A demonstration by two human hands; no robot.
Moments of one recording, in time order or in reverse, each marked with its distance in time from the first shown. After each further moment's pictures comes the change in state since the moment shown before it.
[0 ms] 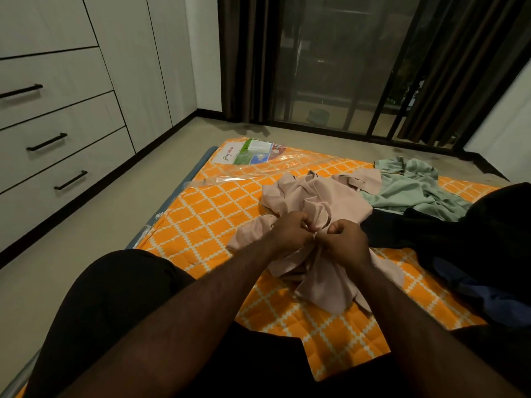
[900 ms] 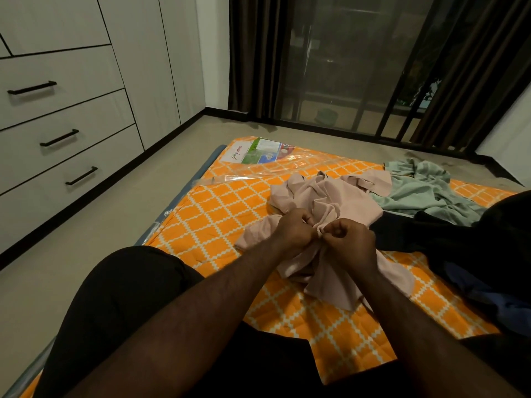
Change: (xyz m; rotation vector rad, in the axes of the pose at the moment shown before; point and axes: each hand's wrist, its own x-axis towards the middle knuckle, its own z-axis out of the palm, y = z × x) left_hand 0.007 -0.011 0.002 -0.154 0.161 -0.098; right_hand -0.007 -0.002 0.008 -0.095 0.089 -0.335
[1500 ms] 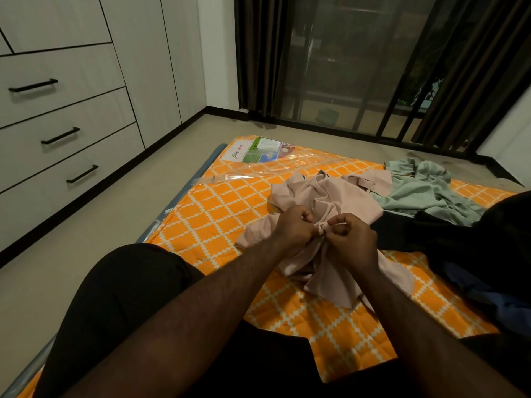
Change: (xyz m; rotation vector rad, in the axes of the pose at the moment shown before) left_hand 0.002 -0.002 0.001 -0.011 0.038 0.027; right_hand 0.001 0.005 -0.002 0.068 0.014 0.034
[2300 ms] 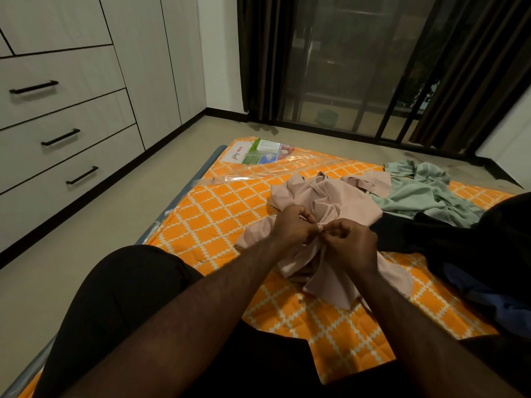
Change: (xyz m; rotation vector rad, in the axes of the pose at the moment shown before) left_hand -0.004 0.006 -0.007 -0.117 -0.022 0.004; right_hand -0.007 -0.006 -0.002 0.024 -0.008 -0.061
